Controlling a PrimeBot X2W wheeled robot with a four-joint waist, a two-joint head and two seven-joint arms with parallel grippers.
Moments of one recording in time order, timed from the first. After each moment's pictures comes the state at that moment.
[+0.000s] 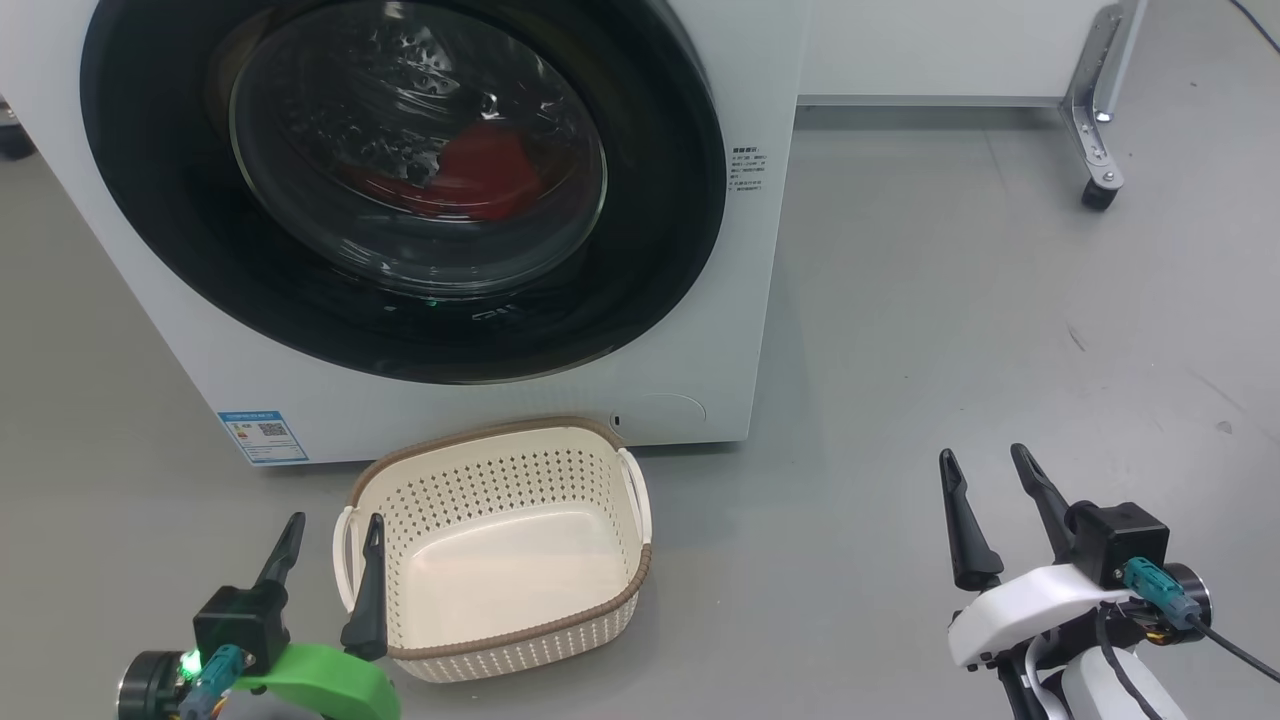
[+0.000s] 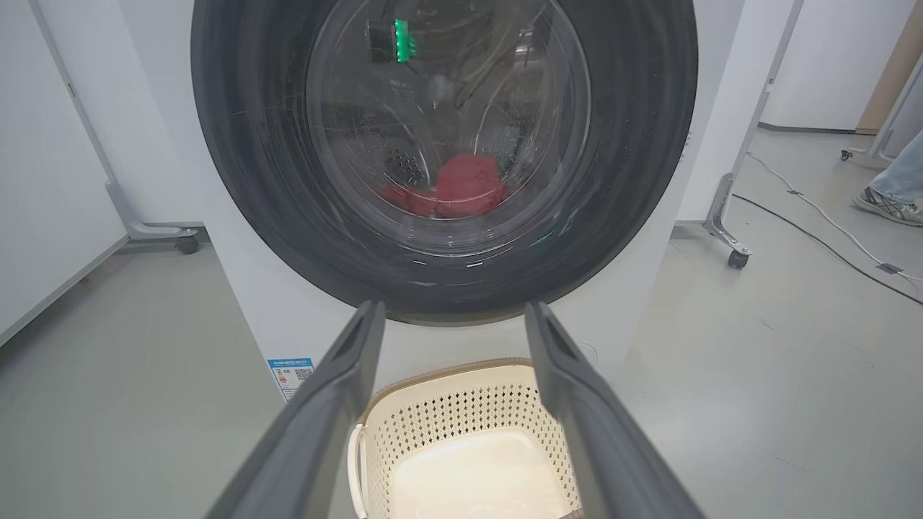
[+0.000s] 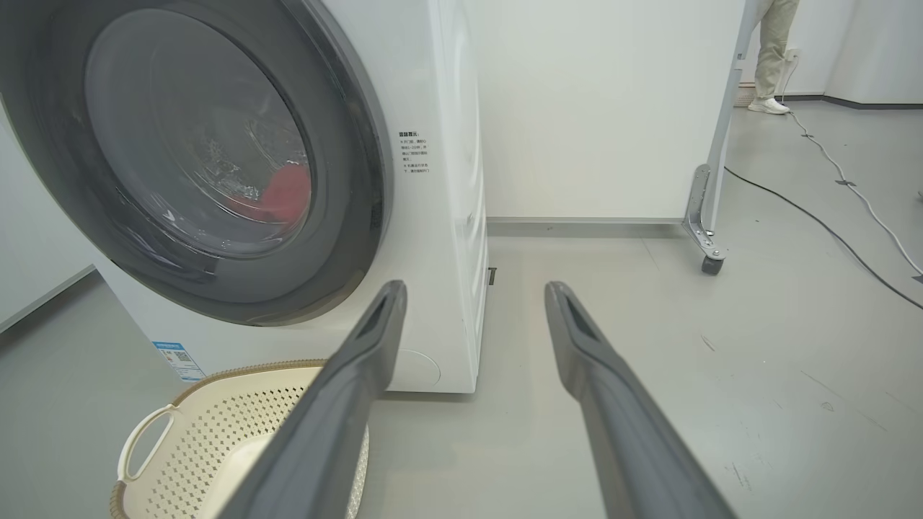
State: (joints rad) left arm -0.06 0.13 -0.25 0.32 -0.38 0.08 -0.25; right arm -0.07 -0.10 0.19 0.33 0.33 -0.01 -0.24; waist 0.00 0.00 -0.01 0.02
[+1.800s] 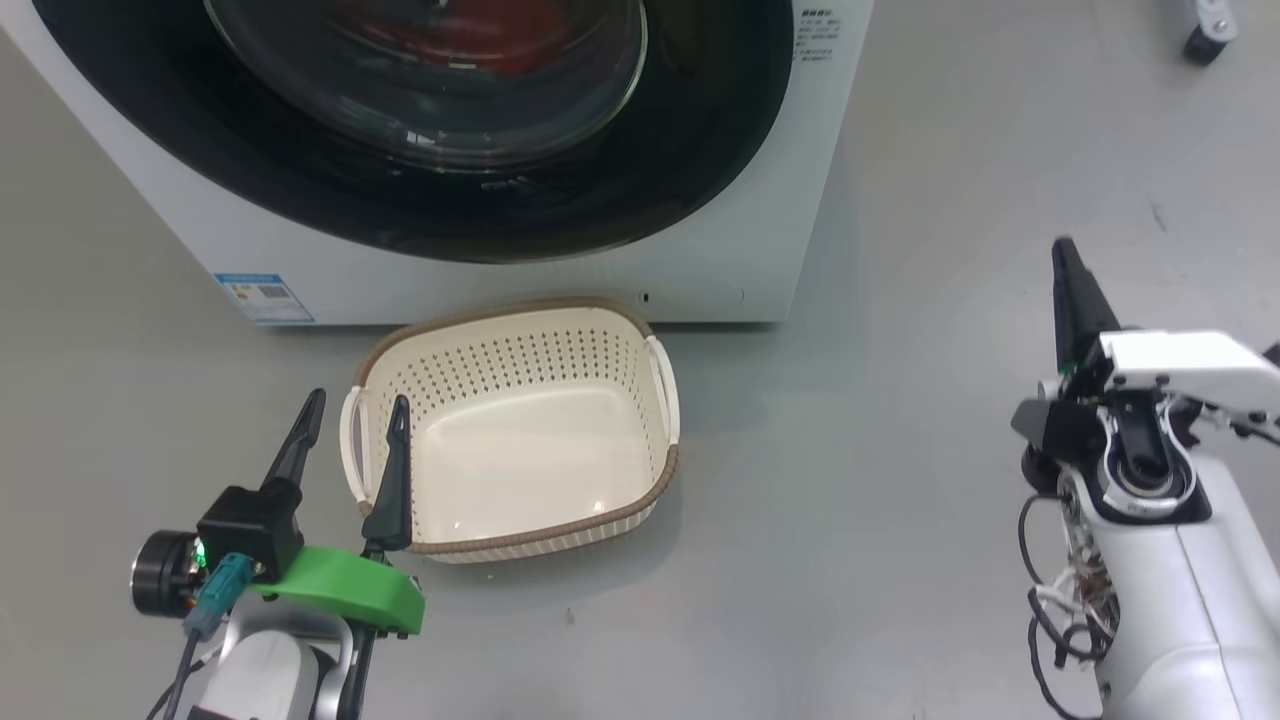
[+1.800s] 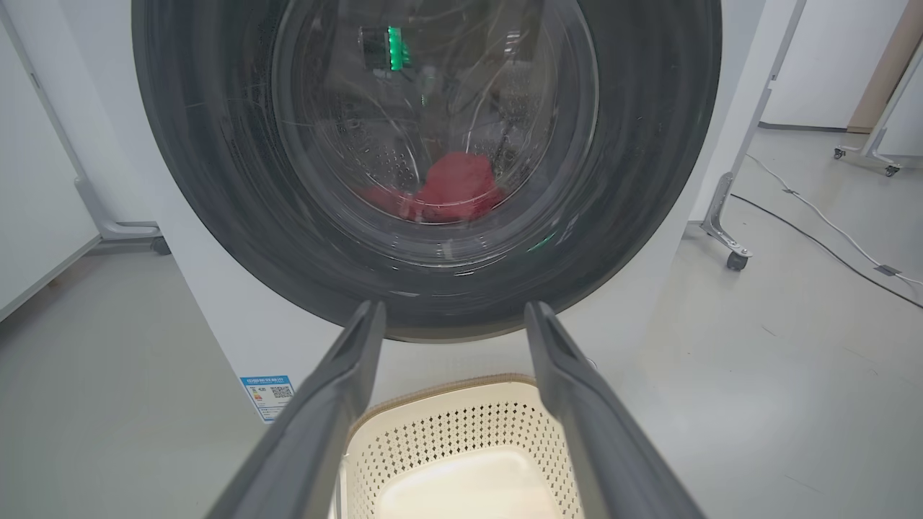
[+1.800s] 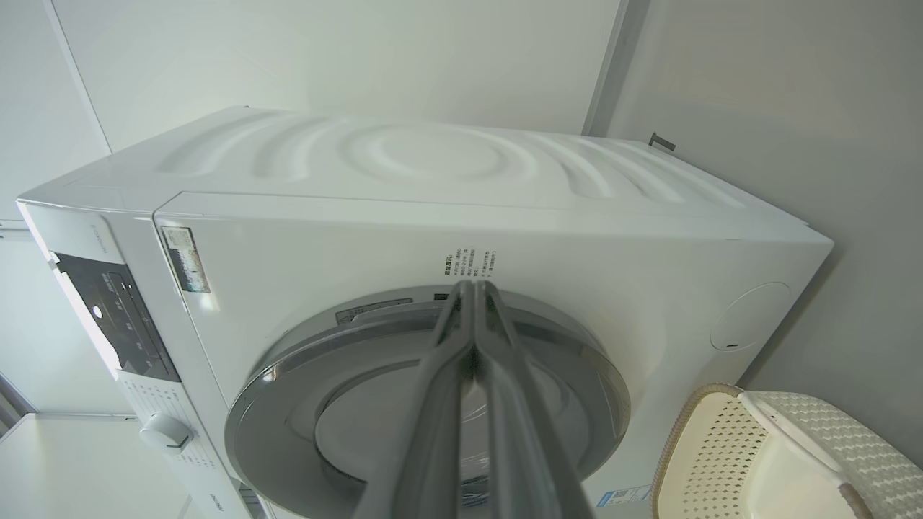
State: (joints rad) left arm -0.19 0.11 -0.26 0.25 -0.35 0.06 -0.25; right arm -0.41 -0.05 0.00 0.36 1.60 0.11 -0.01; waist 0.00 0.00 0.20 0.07
